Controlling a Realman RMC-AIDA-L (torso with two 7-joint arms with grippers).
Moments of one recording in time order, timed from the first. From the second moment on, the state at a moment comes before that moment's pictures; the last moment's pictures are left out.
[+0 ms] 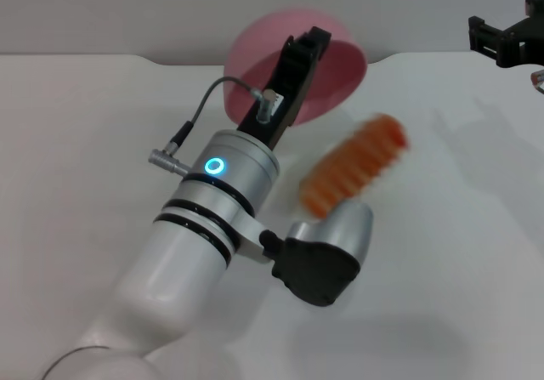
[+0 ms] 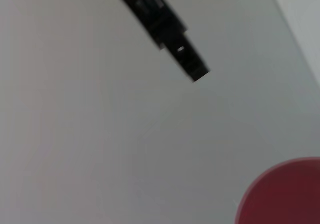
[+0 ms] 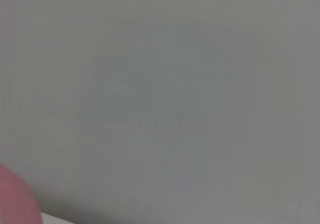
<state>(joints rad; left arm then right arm) -0.33 -2.07 2.57 1.22 1.79 -0.69 -0.56 0.07 2.08 -1.71 -1.82 0.22 0.67 -0.13</state>
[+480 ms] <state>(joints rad) -0.36 -2.07 2.40 1.36 1.32 -0.58 -0.52 0.08 2.08 -1.72 -1.81 0.22 0.68 -0.12</state>
